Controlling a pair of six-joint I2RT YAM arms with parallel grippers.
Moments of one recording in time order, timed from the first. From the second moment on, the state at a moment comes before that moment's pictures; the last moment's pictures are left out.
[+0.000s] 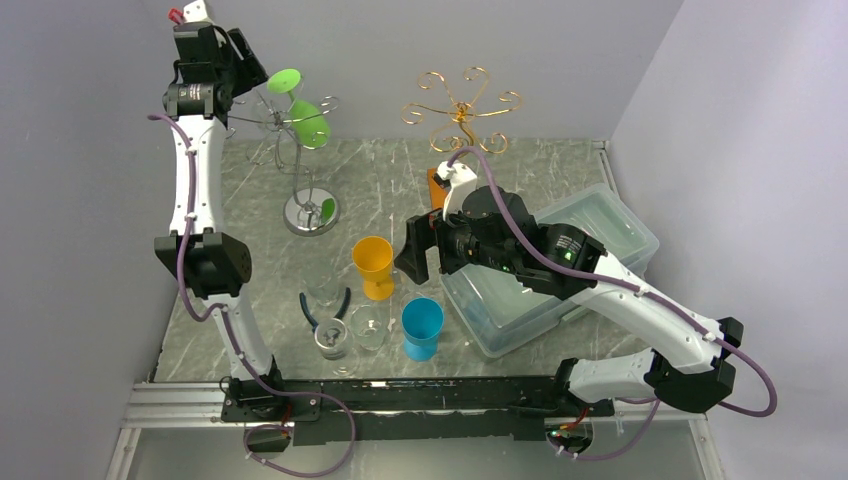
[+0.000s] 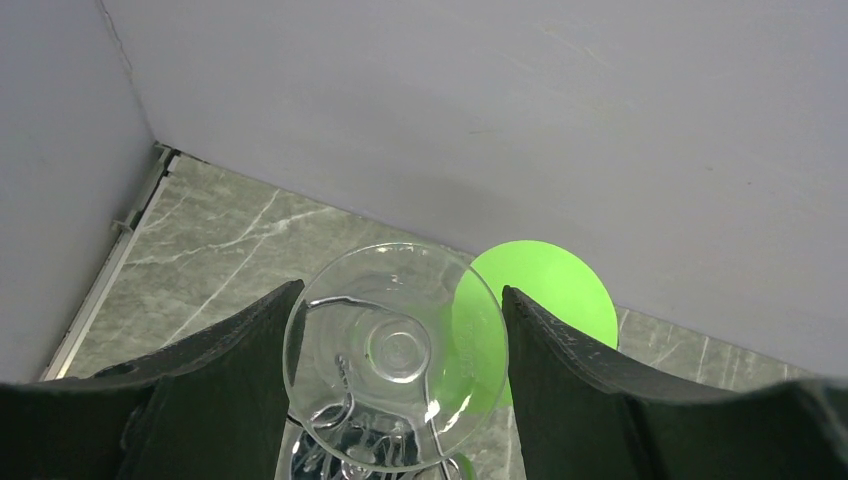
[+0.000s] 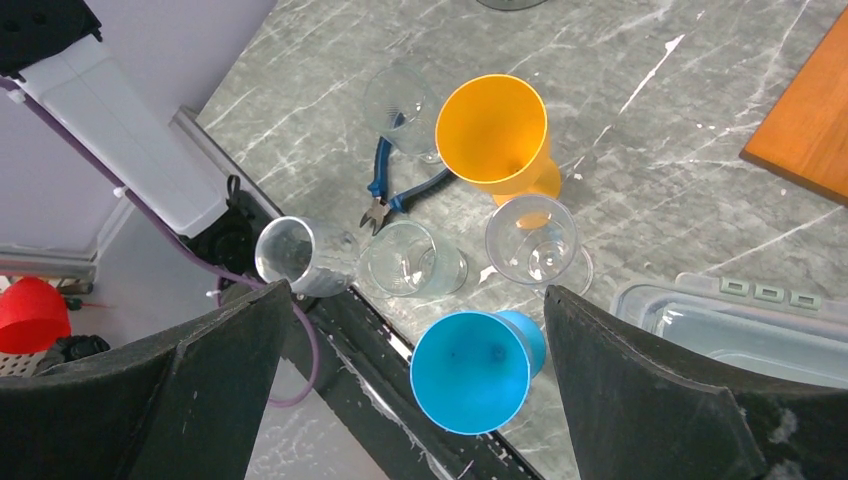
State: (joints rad) left arm 0.10 2.03 2.42 -0.69 -0.02 -0.36; right arm 1.05 1.23 1.51 -0.76 0.10 0.48
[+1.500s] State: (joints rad) left arm 0.08 1.76 2.28 -0.84 -0.24 -0.32; right arm 1.05 1.23 1.48 -0.73 0.07 0.48
